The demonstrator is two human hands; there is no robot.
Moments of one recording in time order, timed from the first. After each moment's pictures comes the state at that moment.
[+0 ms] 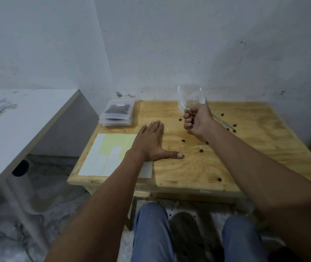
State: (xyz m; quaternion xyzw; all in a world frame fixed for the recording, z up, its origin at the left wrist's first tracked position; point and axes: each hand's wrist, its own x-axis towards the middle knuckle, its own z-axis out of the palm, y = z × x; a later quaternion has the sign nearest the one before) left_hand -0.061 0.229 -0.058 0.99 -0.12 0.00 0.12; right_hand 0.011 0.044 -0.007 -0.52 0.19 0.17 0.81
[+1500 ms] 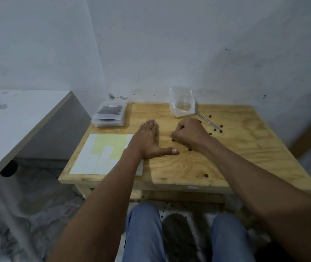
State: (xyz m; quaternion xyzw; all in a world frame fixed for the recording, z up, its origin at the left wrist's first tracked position) left_hand -0.059 0.214 -0.057 0.98 -0.12 0.00 0.15; right_hand -0.035 0.020 -0.022 -0.93 -0.09 0.01 0.35
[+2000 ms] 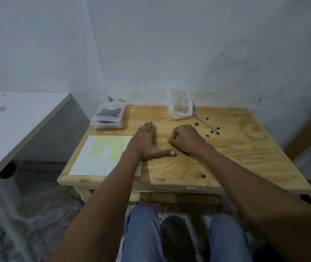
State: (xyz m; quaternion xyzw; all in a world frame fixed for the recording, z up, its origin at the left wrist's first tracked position) left_hand -0.059 0.214 -0.060 0.98 -0.11 0.01 0.16; right_hand -0.043 0.026 -0.030 -0.96 -0.14 -0.01 0.24
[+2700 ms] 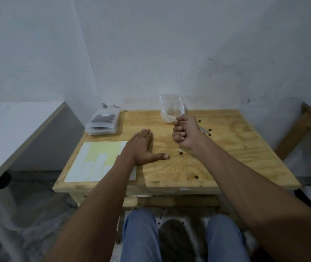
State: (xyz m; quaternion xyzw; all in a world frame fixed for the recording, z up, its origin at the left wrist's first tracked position) left_hand -0.065 0.213 -0.052 0.98 -0.15 0.01 0.13; right_hand -0.044 0.017 0.010 -0.49 0.15 0.18 0.84
